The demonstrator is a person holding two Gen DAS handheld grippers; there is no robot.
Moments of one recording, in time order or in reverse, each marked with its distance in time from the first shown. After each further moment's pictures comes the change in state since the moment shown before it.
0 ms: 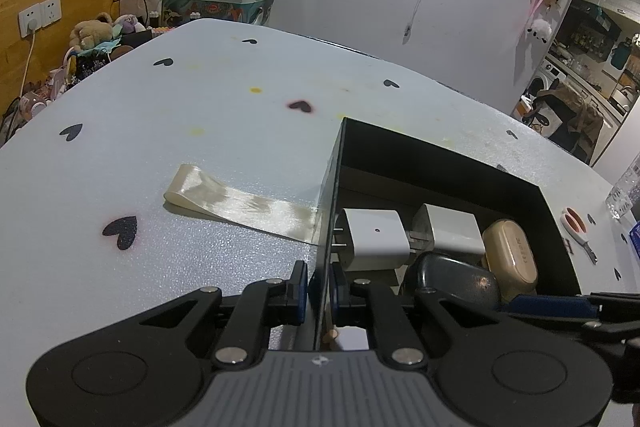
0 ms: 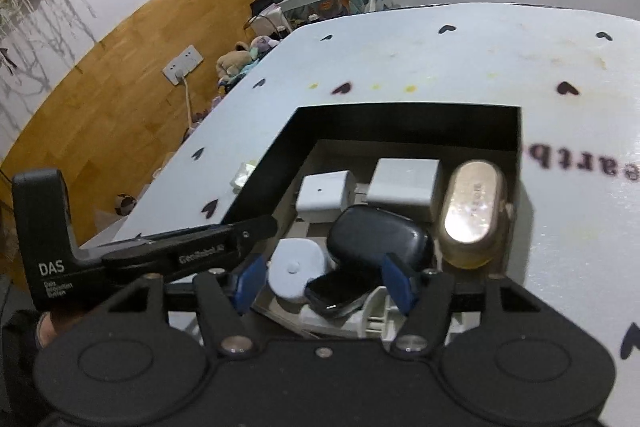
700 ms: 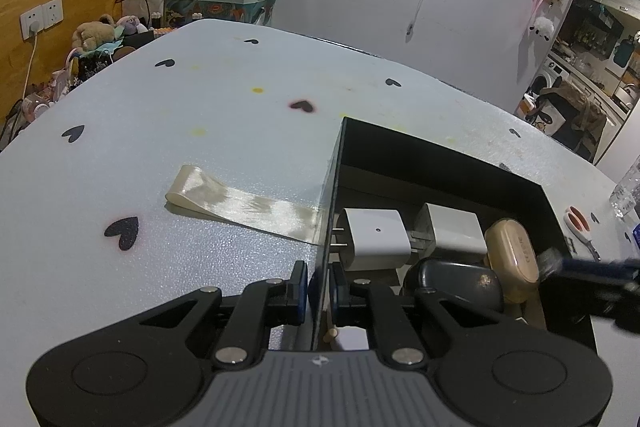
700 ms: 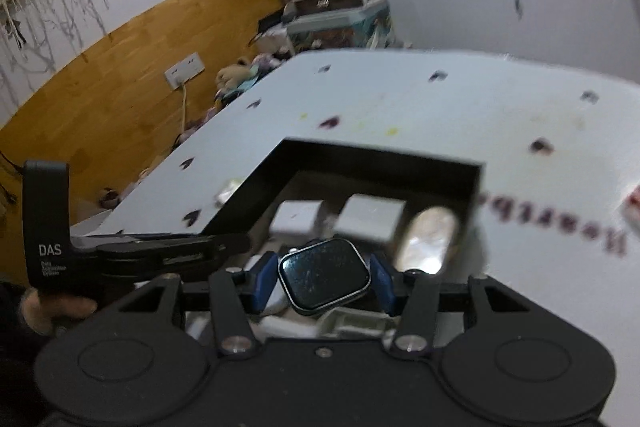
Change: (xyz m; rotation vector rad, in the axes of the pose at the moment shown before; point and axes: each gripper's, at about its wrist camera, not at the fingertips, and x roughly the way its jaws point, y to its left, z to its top) left arm 0.000 -0.003 0.001 0.004 0.002 0.011; right arm -0.015 -0.002 0.007 -0.118 -0.065 -0.042
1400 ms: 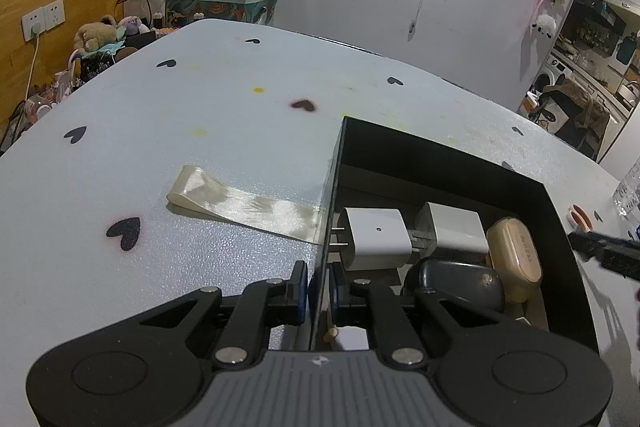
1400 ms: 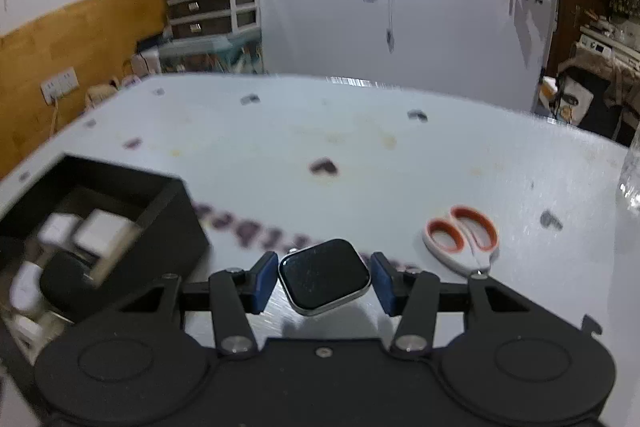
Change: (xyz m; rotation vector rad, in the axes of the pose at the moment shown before) left arm 0.000 -0.005 0.000 0.006 0.006 0.016; right arm -0.018 -0.130 -0.006 -0.040 -0.148 -0.384
